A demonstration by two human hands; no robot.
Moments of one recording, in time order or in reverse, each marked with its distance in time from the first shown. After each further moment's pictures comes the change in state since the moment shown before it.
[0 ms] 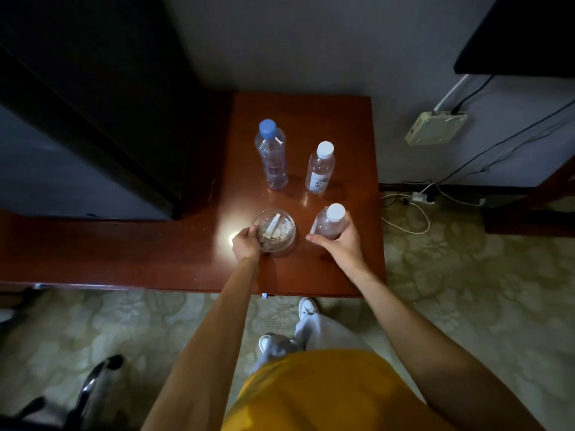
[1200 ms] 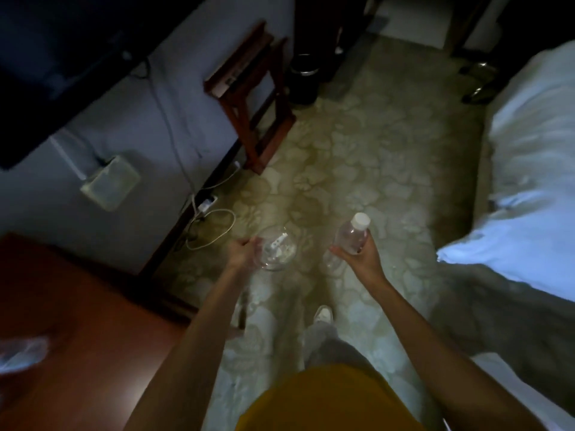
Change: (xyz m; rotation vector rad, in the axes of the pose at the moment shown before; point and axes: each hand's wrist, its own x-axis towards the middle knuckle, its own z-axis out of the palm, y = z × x) left_hand -0.379 -0.038 0.339 0.727 -1.043 0.431; right_hand -0.352 0.167 -0.360 0.332 1.162 0.328
